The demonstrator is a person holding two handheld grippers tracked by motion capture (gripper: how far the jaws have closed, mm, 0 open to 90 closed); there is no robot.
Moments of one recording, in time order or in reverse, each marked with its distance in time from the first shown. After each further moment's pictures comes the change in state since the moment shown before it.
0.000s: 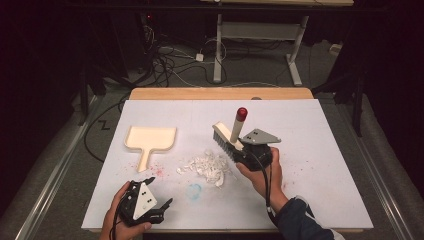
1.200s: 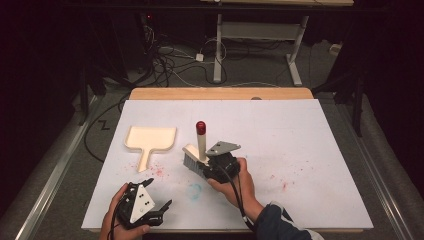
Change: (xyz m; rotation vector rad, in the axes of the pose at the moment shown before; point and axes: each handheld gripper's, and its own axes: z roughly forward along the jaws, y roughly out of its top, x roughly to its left) left arm -0.003 -0.001 -0.006 -0.018 -0.003 -0.006; right arm 0.067 -0.002 0.042 0.170 0.155 -0.027
